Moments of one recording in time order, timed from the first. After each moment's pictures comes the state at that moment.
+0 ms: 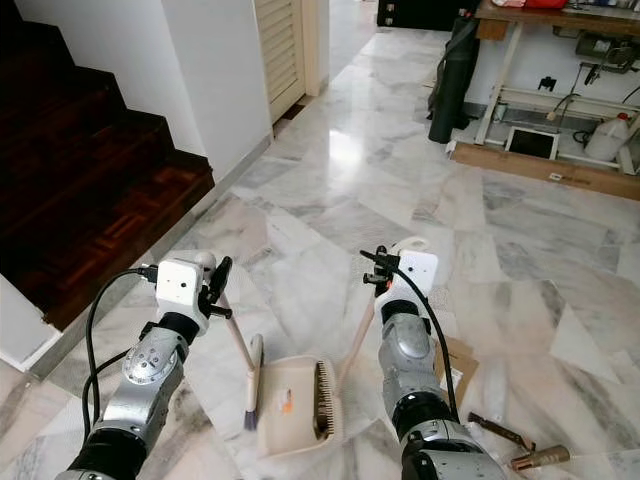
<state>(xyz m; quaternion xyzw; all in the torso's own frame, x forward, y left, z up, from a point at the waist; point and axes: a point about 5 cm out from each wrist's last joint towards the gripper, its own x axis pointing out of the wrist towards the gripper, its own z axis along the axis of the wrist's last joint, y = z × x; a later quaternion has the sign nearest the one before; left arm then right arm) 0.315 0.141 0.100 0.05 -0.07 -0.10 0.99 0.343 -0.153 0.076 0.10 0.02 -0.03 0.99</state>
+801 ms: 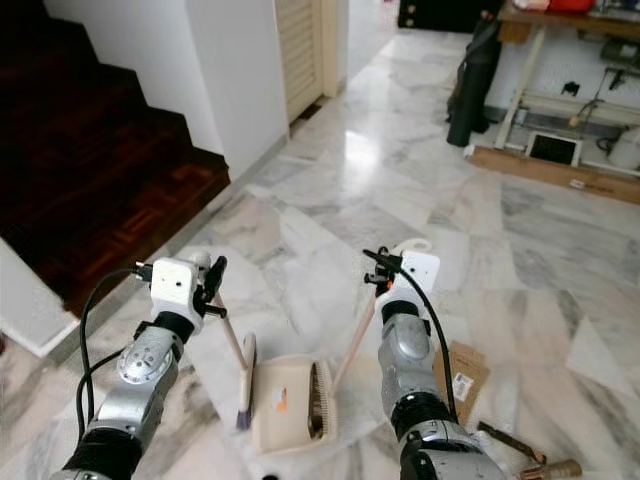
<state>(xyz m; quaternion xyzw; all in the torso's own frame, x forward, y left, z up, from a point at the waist) 0.315 0.143 0.101 0.05 -0.07 -0.09 0.99 0.342 -0.157 0.075 0.11 0.02 -0.04 0.99</state>
